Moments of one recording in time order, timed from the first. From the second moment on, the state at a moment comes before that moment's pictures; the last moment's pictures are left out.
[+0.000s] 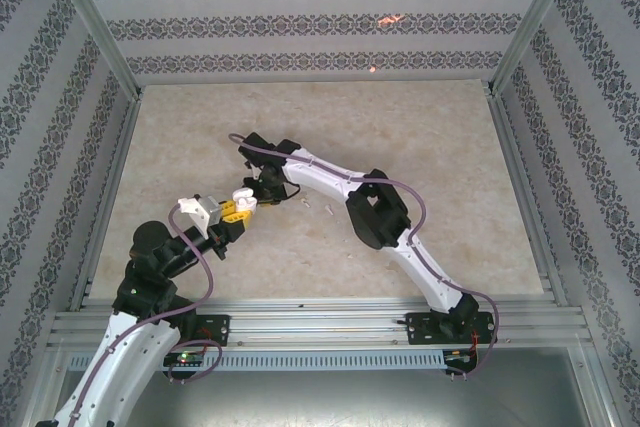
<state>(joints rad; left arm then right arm) -0.27 0.31 0.35 -0.12 0.53 -0.03 0.87 2.53 2.23 -0.93 -0.32 0.63</state>
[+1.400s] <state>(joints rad) -0.27 0.46 0.32 0.06 0.61 -0.15 0.76 1.97 1.47 -0.72 -0.27 0.38</state>
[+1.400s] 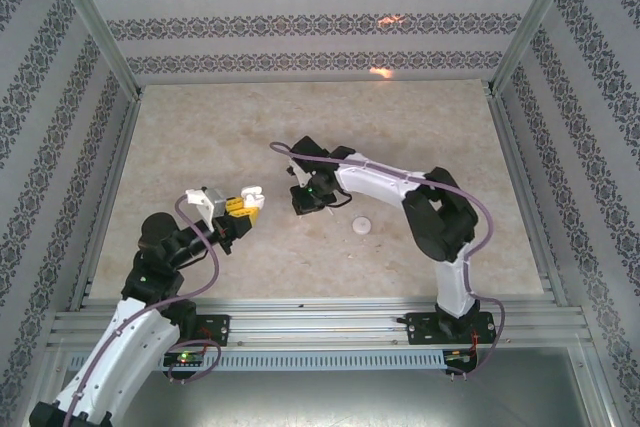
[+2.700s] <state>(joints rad) -0.27 0.71 0.43 0.30 0.68 -0.32 0.95 1.41 1.31 -0.29 -0.05 0.02</state>
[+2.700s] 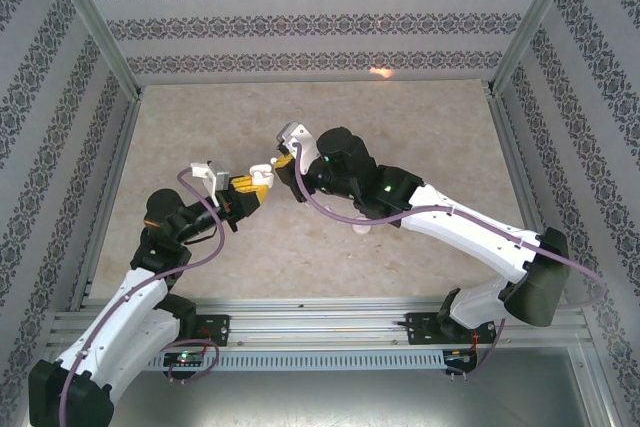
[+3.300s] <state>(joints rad) -0.27 0.74 0.43 0.33 0.68 -0.35 0.95 1.41 1.30 -0.21 -0.10 0.06</state>
